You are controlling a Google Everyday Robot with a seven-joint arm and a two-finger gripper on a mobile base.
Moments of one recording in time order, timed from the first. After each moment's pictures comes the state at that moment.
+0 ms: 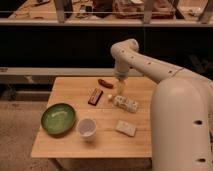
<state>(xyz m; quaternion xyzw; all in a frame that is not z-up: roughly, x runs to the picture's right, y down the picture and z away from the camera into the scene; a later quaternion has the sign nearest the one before) 0.090 -0.031 0.847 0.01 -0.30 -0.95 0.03</state>
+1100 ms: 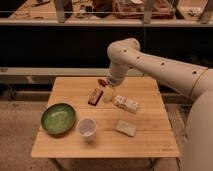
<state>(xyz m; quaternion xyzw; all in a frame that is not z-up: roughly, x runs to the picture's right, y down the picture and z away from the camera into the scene) 0.031 0.007 0.733 0.01 -0.33 -0.91 0.25</state>
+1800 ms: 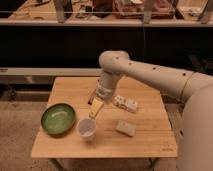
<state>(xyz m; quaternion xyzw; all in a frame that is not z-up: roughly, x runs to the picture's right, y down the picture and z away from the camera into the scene) -0.039 0.102 0.690 0.00 -0.49 -0.81 0.32</state>
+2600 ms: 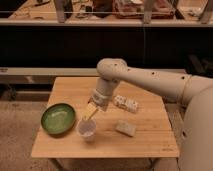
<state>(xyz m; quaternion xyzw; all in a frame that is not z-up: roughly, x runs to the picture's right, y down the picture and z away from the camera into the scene) -0.048 0.121 0.707 -0.03 -0.48 -0.79 0.39</state>
